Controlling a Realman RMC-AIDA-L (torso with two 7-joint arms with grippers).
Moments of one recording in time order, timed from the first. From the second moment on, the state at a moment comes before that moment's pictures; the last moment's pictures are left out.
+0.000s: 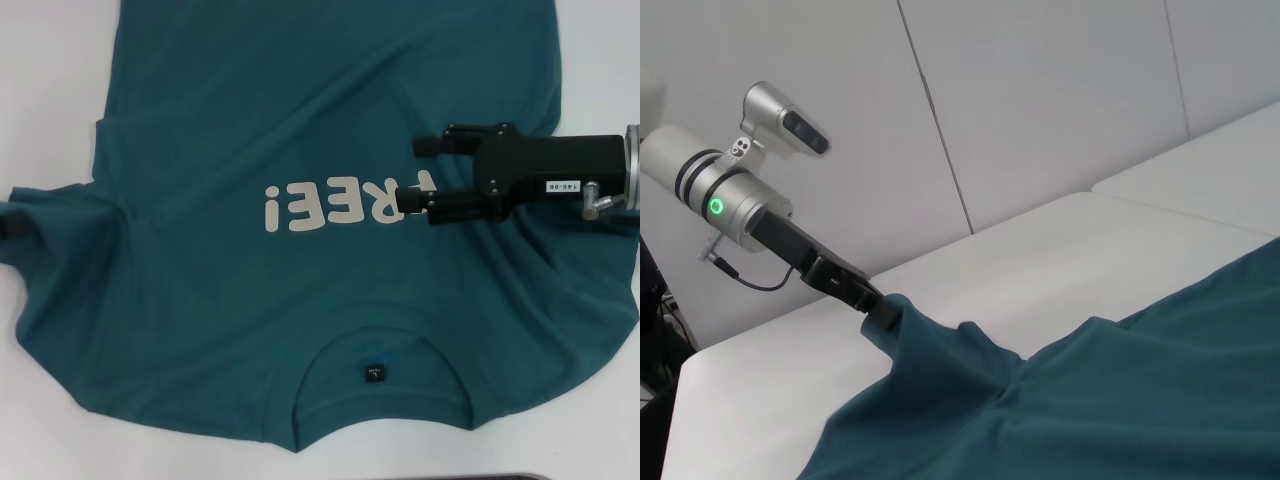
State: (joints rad) left arm -0.38 -1.94 -2.62 -0.86 -0.84 1.64 -2.05; right arm 0.55 2.07 -0.69 -0.61 -2.04 -1.61 1.39
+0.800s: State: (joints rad) left arm -0.45 -2.05 -2.70 -0.84 -0.89 1.74 -2.09; right arm 0.55 2.07 -0.69 -0.61 -2.04 -1.61 1.38
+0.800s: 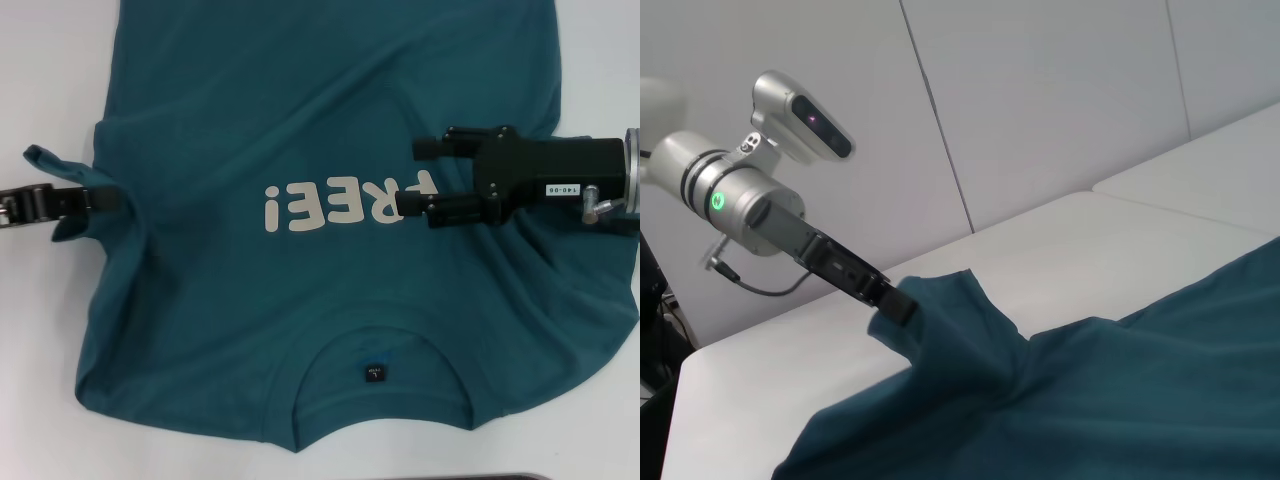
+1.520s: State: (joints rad) left arm -0.54 -2.11 -2.69 -0.68 -0.89 1.63 -2.08; right arm 0.55 2.08 -0.69 -0.61 -2.04 -1.61 1.38
